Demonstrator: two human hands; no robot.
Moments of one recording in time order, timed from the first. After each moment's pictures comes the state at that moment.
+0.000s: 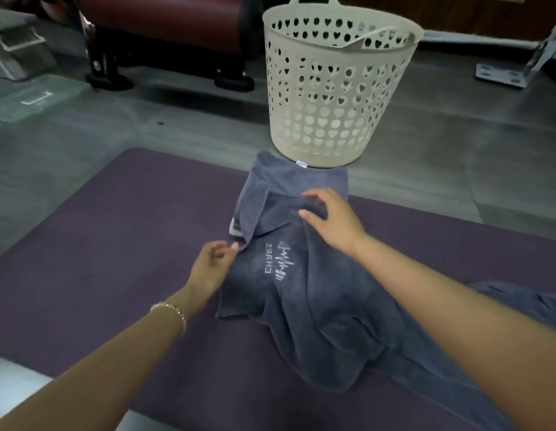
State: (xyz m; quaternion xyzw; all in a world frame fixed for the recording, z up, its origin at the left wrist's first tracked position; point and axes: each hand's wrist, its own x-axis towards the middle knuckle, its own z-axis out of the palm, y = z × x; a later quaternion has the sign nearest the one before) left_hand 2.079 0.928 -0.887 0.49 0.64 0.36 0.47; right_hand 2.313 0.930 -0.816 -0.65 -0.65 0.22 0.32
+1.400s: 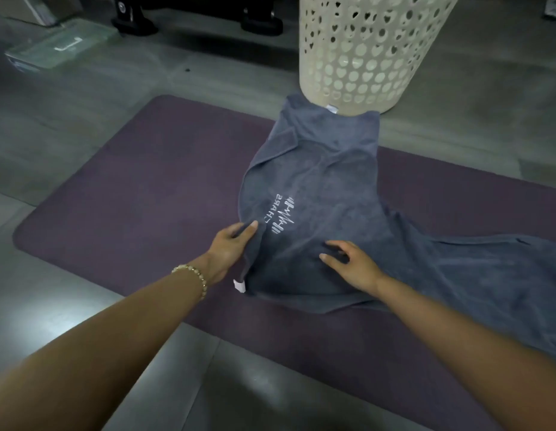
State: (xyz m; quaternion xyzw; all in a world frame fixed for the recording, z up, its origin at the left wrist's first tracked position) left_hand 2.046 0.855 -0.898 0.44 0.60 0.31 0.59; right_hand 2.299 0.803 -0.936 -0.69 -0.56 0.42 0.19
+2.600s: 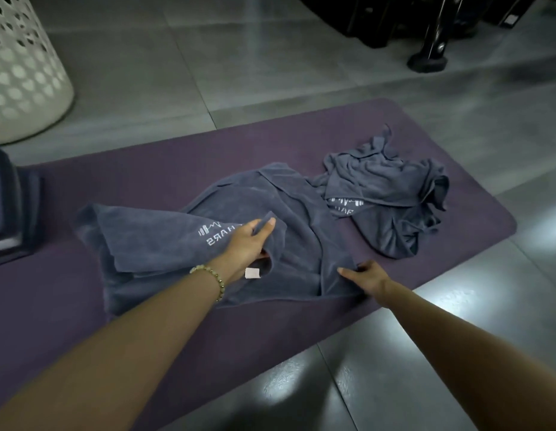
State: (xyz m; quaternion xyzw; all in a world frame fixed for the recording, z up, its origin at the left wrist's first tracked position) left_hand 2.532 0.670 -0.897 0.59 0.37 0.04 0.72; right_hand 2.679 0.447 -0.959 -0.89 0.00 0.34 0.30
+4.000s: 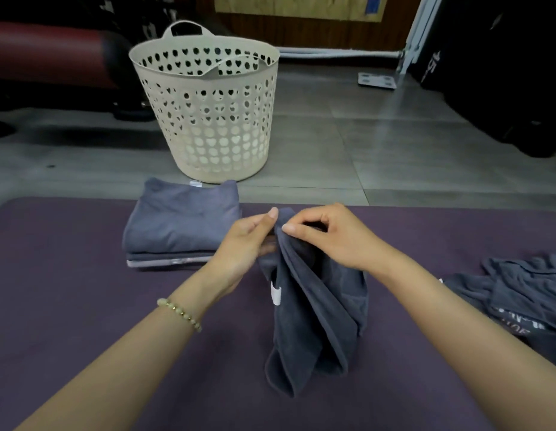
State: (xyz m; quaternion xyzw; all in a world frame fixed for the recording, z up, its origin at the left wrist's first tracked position) left_hand 2.293 0.845 -0.752 0.60 0.32 0.30 0.67; right_hand 2.440 0.770 -0.713 -0.60 -0.63 0.31 0.38
